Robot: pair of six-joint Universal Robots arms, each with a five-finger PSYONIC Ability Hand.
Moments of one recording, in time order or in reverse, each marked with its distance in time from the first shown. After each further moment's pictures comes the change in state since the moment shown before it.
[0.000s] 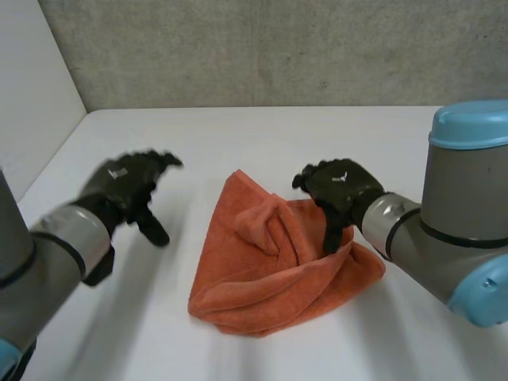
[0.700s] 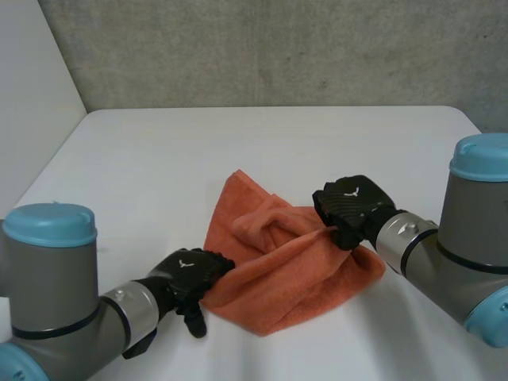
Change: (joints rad) left arm -0.045 -0.253 -0.122 0.038 0.253 0.165; right arm -0.076 -0.041 0.179 -0.143 -0.075 -0.030; left_hand 0.132 0.131 0.130 0.127 0.128; right_hand 0.772 0.957 0.959 0.953 0.905
